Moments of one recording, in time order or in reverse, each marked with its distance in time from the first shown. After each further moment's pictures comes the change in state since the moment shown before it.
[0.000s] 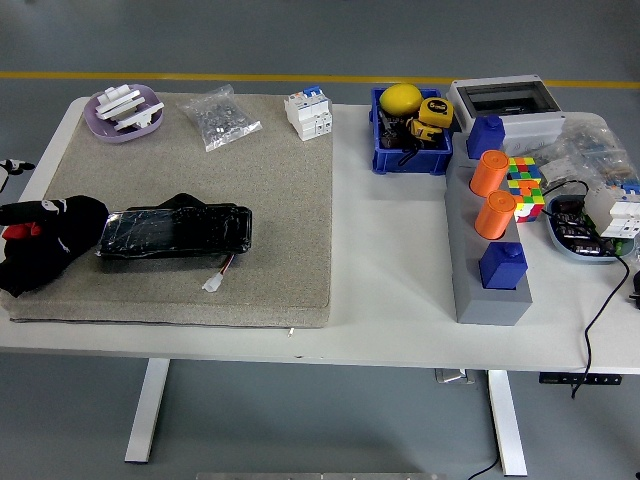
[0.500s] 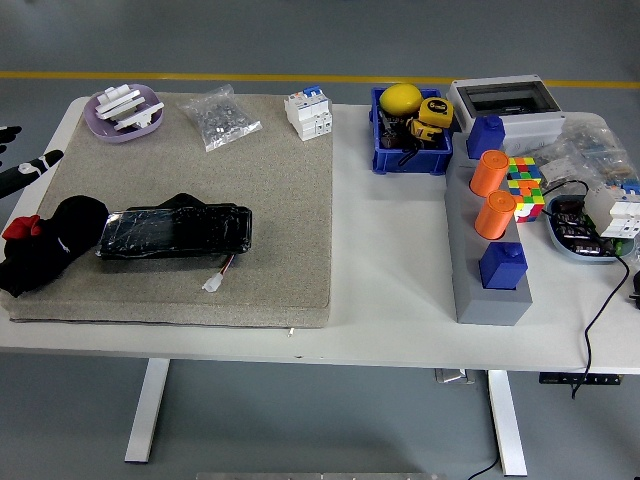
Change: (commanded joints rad) left arm 0.031 -0.073 -0.108 0.017 -0.286 0.109 -0.209; right arm 0.002 0.003 -0.031 0.004 0.006 -0.001 -0.005
